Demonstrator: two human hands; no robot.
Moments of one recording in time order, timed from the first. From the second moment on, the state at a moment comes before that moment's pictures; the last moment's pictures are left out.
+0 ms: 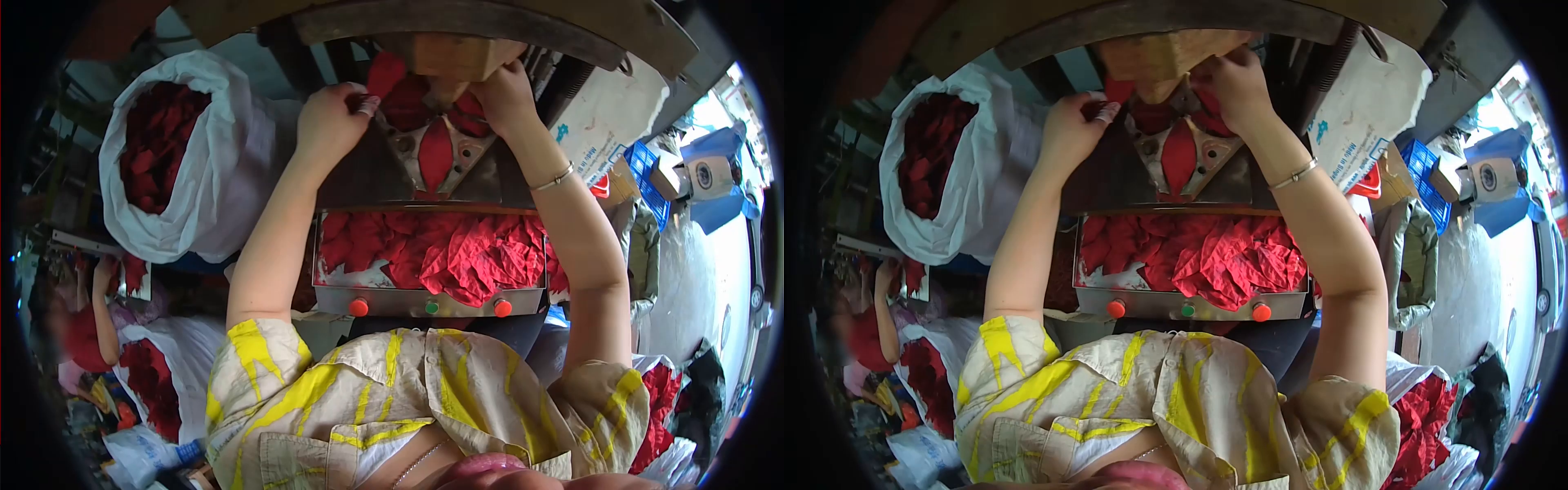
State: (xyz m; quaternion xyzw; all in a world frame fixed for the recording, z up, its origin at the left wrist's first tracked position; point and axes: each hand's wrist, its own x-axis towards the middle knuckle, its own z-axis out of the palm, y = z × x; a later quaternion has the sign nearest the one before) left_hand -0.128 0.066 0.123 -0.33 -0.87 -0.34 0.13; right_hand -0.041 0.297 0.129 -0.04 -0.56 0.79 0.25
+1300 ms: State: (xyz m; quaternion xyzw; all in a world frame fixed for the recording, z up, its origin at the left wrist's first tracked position) left_hand 0.053 -0.056 -0.099 -0.42 -0.83 -0.31 0.20; right_hand 0.221 0.207 -0.126 -0.30 -0.78 0.35 0.43
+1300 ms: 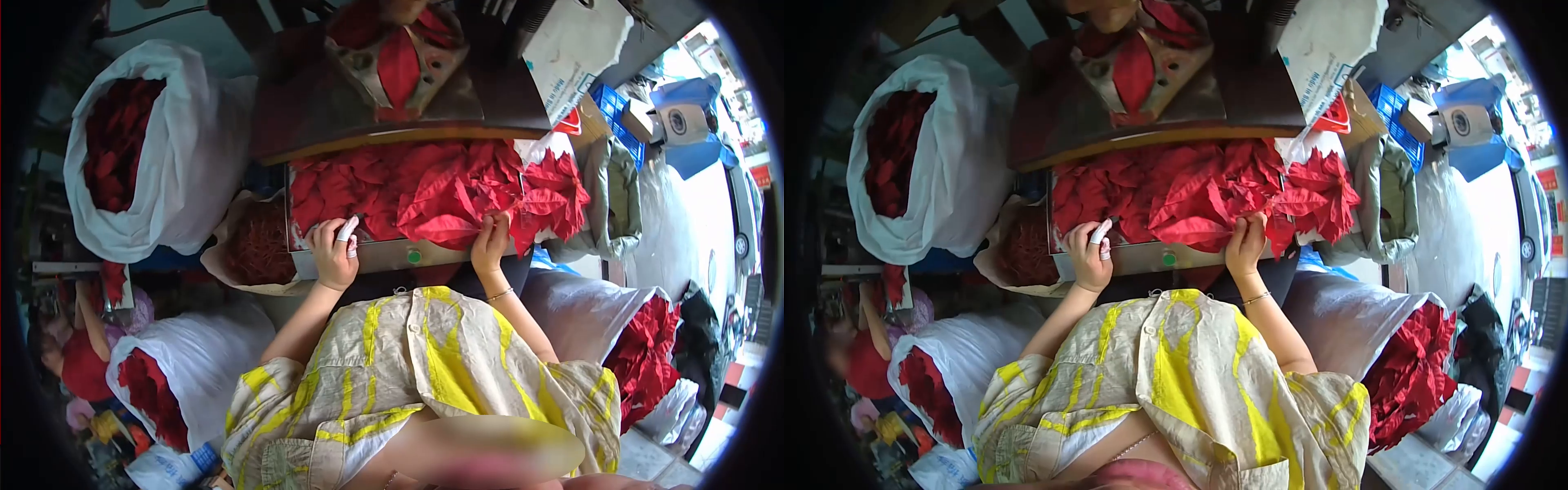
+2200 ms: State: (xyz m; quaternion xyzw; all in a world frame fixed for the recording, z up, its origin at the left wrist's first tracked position) left_hand 0.076 0.051 0.032 -0.44 -0.65 -0.60 -0.12; right_hand 0.195 0.201 0.031 -0.09 -0.58 0.81 0.04
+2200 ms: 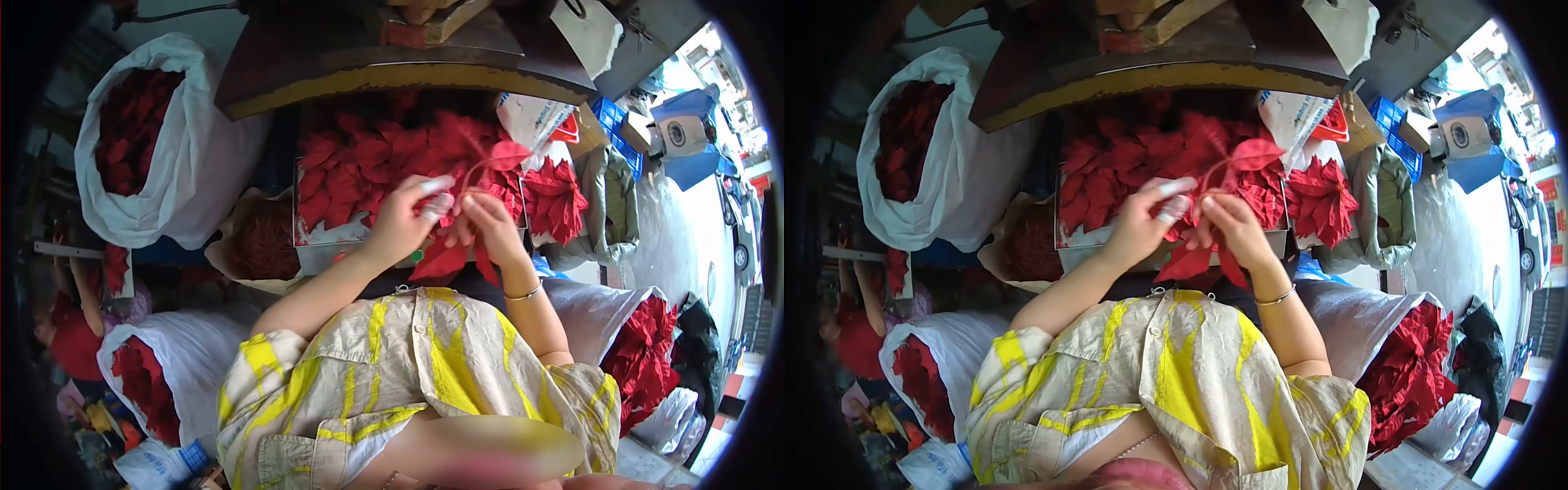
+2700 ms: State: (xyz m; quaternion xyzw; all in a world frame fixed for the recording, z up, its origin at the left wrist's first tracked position) left_hand 0.068 0.030 0.043 -0.34 -0.69 -0.56 -0.32; right_hand 0.171 0.197 0.110 -0.13 -0.78 0.45 0.41
